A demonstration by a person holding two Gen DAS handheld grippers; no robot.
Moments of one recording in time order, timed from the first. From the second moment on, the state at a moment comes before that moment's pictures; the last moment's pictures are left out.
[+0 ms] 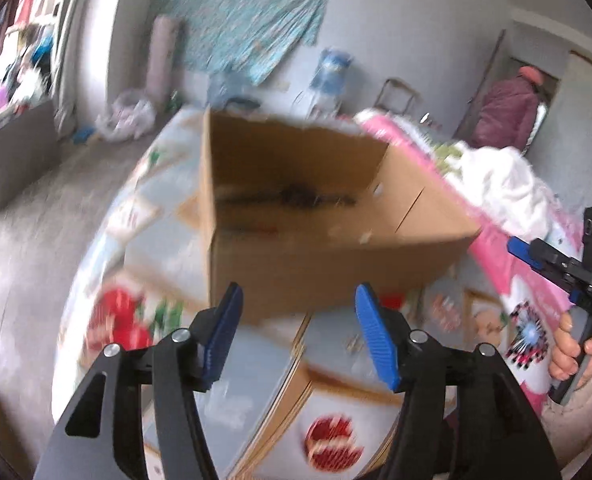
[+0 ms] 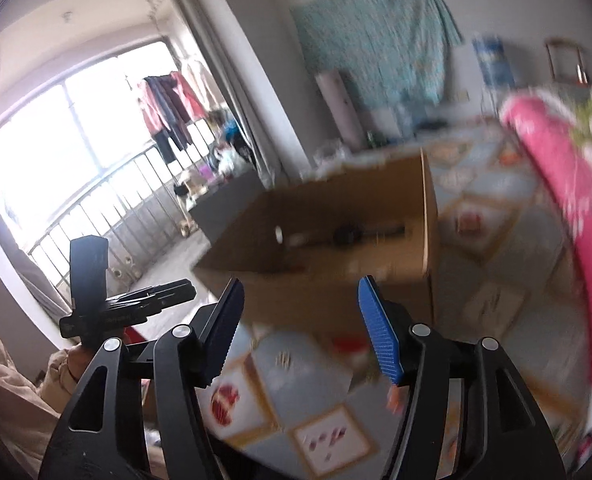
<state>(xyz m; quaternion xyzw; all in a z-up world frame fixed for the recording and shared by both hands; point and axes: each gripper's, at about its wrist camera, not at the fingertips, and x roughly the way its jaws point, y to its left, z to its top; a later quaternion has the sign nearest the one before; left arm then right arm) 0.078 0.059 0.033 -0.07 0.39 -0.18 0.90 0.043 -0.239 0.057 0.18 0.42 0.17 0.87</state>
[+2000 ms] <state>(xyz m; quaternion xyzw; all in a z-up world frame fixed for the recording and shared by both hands) 0.059 -0.011 -0.048 0.07 0.39 -0.19 0.90 0.064 -0.178 -0.057 -0.01 0.53 0.07 0.85</state>
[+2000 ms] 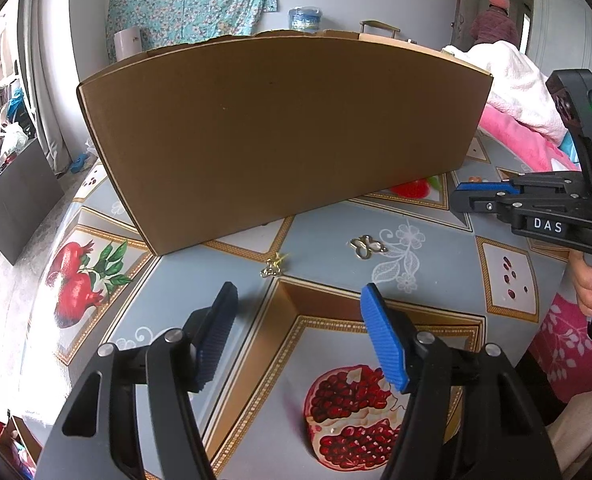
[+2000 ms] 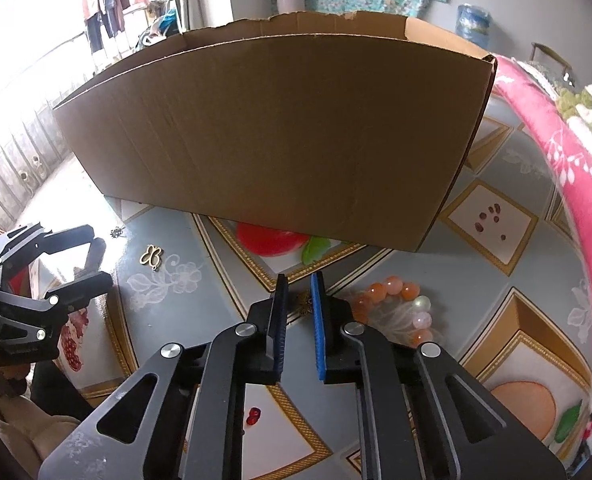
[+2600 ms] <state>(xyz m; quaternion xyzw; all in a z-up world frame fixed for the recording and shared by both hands) 0.058 -0.011 -0.048 0.08 0.39 -0.19 0.90 0.063 -0.175 -0.051 0.01 0.53 0.07 0.85</state>
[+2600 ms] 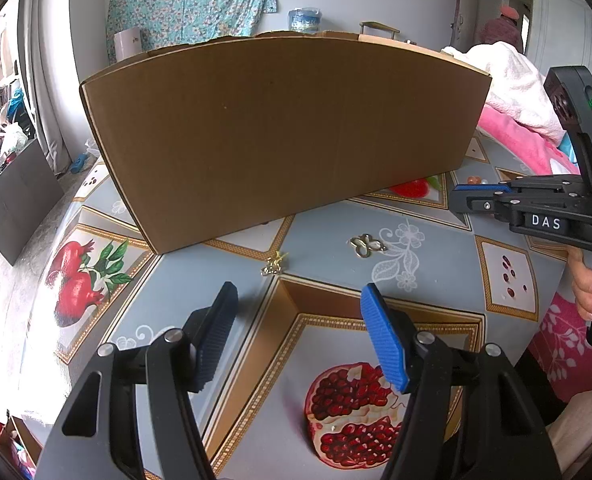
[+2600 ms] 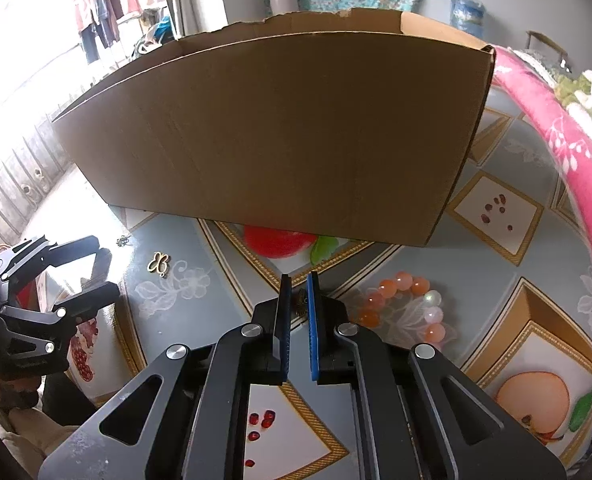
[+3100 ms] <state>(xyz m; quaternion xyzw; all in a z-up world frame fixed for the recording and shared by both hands) 0.058 -0.011 -0.047 0.08 0.39 -0.19 0.90 0.062 -0.171 -0.046 0.02 0.53 0.07 0.84</state>
